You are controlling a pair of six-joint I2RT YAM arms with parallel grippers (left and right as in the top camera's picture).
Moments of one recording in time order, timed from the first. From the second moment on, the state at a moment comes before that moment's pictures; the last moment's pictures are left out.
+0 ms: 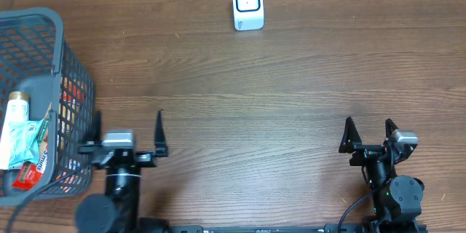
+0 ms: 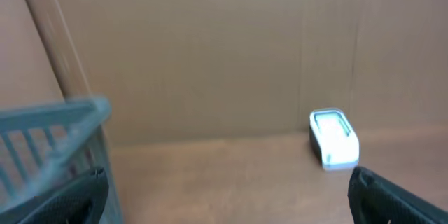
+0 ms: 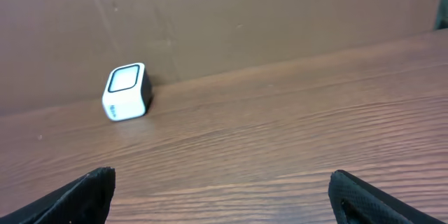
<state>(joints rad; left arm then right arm) -0.11 0.24 0.57 -0.29 -0.15 0.09 0.08 0.01 0.03 -0.11 0.04 0.23</state>
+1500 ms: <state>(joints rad) 0.57 1.50 2.22 -1.47 -0.07 -0.22 0.08 0.01 0.04 -0.13 0.09 0.23</state>
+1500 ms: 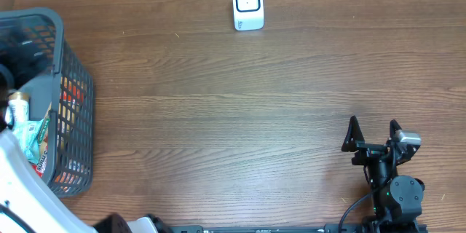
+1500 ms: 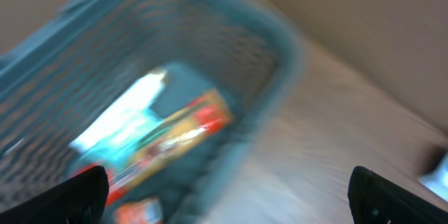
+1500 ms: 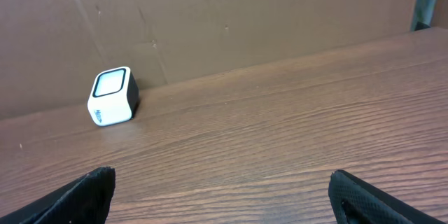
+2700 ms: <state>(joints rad) 0.79 1.67 1.48 -0.92 -0.04 -0.11 0.08 0.01 0.04 -0.13 0.09 0.23</state>
